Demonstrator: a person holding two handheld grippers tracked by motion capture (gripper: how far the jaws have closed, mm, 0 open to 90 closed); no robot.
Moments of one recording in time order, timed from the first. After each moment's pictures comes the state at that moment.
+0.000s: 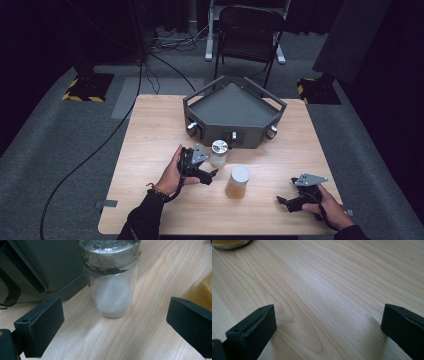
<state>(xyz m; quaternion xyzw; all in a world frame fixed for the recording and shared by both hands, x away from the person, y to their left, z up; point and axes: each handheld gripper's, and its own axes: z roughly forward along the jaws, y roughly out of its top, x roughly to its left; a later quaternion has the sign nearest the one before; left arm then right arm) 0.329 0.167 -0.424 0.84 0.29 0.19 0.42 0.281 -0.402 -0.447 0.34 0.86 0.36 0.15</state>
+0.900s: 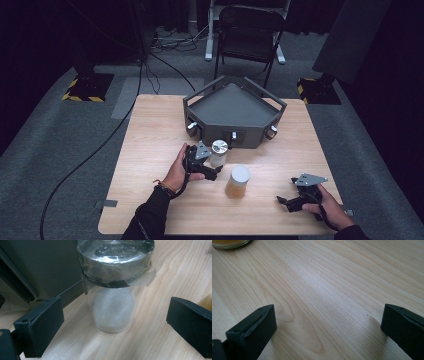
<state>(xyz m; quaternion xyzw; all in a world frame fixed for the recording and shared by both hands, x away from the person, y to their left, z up) 0.346 0.158 -0.437 0.83 0.31 0.17 0.44 0.281 -0.402 -0.447 0.34 0.86 0.36 0.15</state>
